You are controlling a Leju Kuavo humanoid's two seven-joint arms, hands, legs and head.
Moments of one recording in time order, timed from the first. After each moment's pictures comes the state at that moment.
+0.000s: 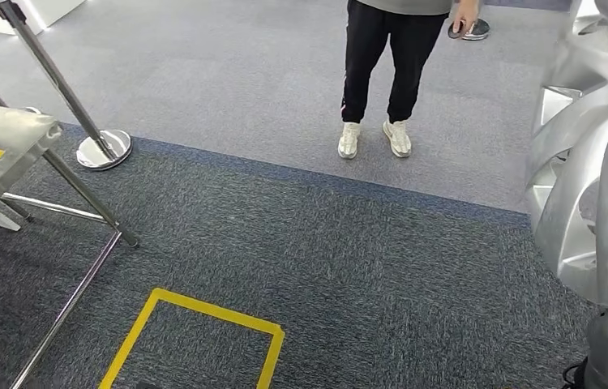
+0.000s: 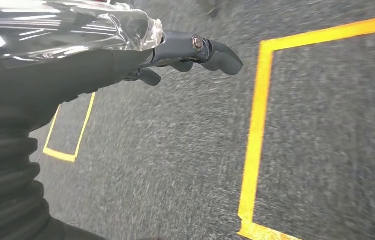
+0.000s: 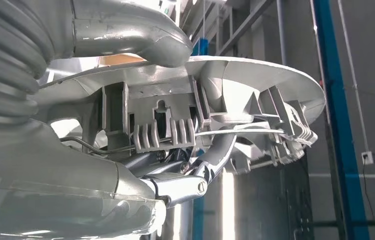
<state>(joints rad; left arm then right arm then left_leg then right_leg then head) -0.06 -0.14 0.57 -0.18 -1.08 0.23 -0.09 0.11 0.01 0.09 -2.01 0.06 -0.19 -0.69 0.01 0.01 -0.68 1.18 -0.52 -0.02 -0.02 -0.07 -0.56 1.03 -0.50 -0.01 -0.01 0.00</state>
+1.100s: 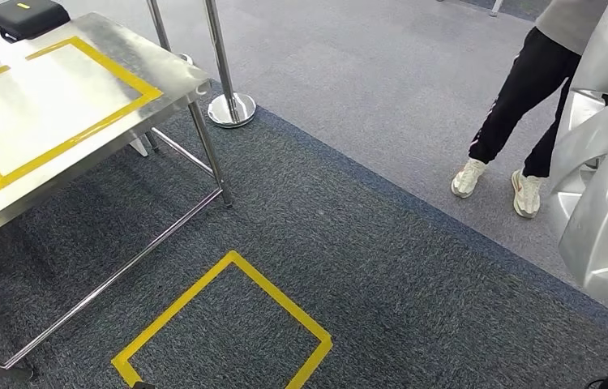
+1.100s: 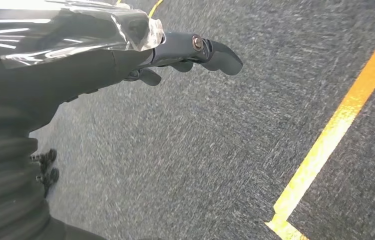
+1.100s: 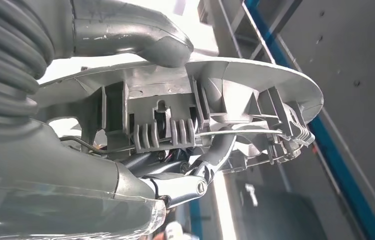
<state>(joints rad) -0.06 -0.14 0.58 -0.18 -1.07 0.22 -0.08 0.13 0.01 0.05 -2.06 0.06 -0.20 -0.69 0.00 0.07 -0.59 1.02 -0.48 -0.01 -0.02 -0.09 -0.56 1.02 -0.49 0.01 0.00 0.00</state>
